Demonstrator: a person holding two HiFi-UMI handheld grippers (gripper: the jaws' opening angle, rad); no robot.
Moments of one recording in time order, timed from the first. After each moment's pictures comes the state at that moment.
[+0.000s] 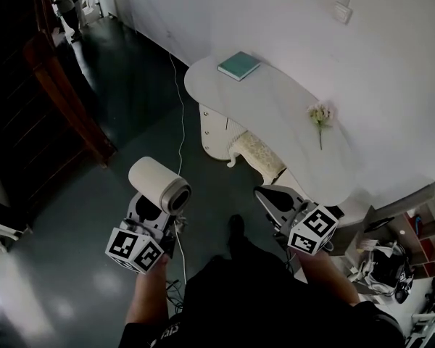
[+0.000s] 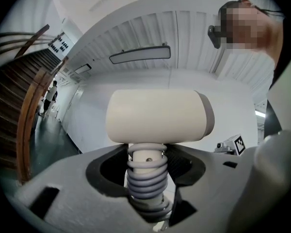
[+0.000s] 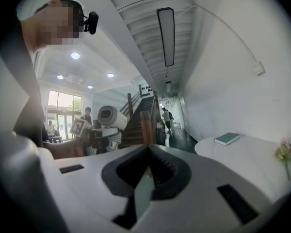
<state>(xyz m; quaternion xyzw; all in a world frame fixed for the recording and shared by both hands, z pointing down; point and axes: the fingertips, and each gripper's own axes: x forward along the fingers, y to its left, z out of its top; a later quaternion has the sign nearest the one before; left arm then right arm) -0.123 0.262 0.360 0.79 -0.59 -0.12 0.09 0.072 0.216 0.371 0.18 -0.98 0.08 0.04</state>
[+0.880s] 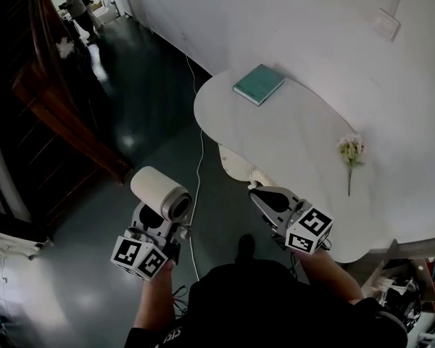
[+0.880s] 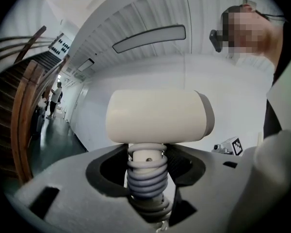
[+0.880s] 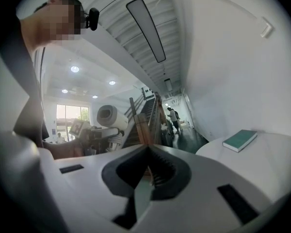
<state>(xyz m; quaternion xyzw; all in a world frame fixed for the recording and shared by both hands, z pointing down) -0.175 0.027 0.371 0.76 -0.63 -0.08 0.10 -0.001 -0.035 0.400 0.11 -0.99 0.12 0.01</state>
